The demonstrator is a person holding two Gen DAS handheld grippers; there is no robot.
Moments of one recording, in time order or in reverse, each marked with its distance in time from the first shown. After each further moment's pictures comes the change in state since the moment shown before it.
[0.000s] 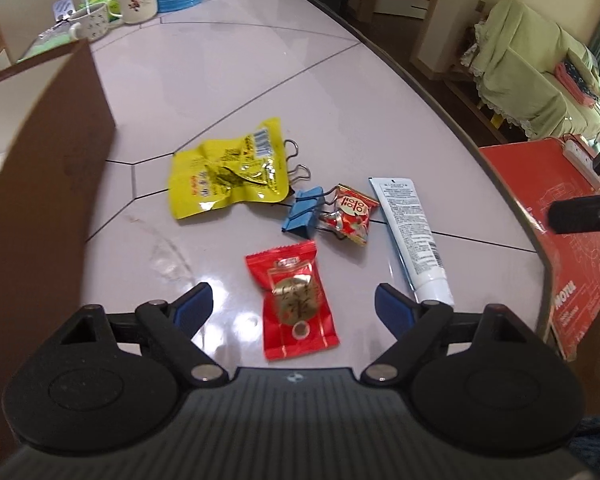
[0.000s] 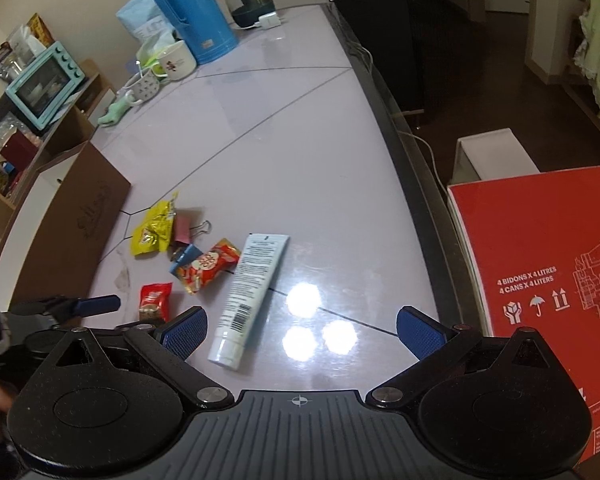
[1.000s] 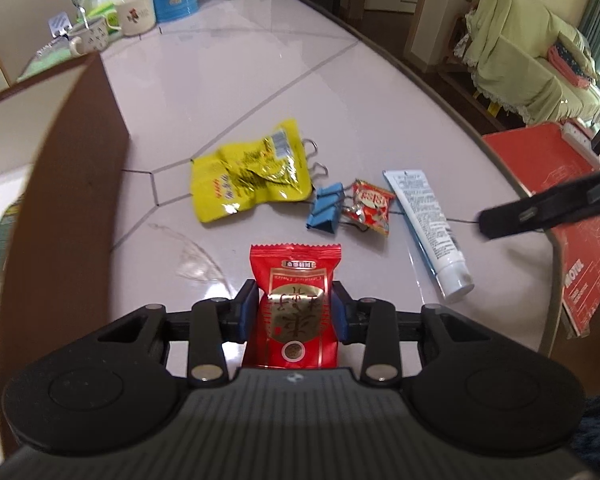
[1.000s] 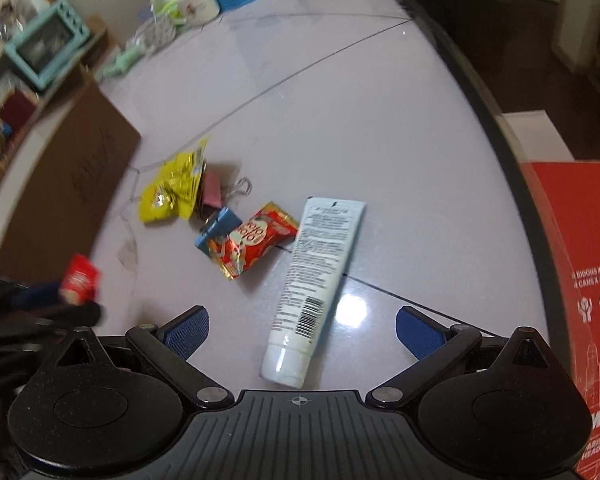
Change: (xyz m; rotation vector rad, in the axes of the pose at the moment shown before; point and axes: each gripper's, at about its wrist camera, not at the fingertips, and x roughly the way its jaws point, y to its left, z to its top) left arm -0.034 0.024 -0.004 0.058 -0.027 0.007; right arm 0.083 0.064 -0.002 -0.060 0.108 -0.012
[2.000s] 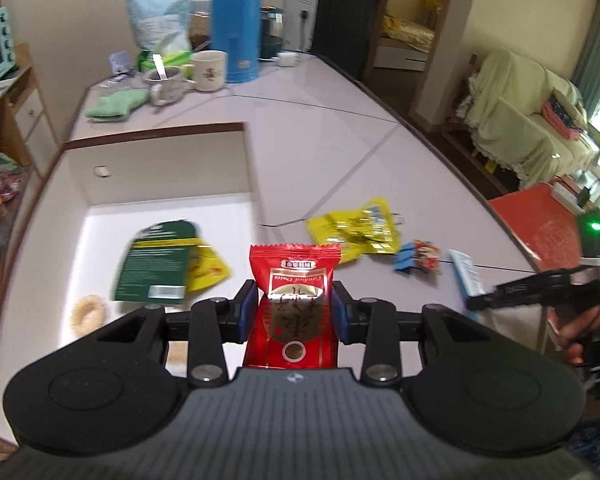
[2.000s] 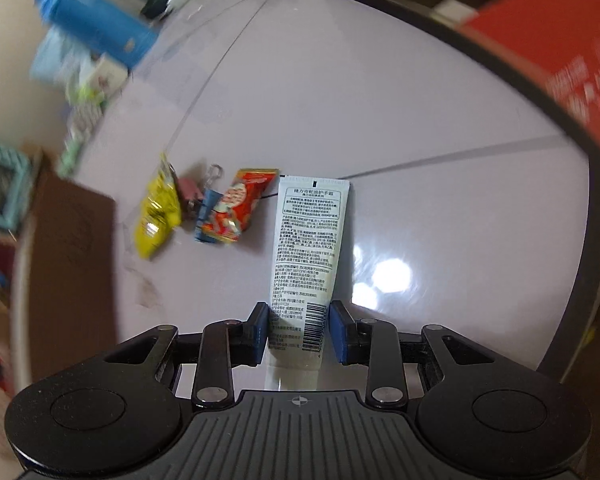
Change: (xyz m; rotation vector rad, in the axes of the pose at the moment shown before) left arm -0.113 0.137 -0.008 -0.065 -0.157 -0.003; right arm -0.010 -0.011 -0.062 0.604 -0.069 0.118
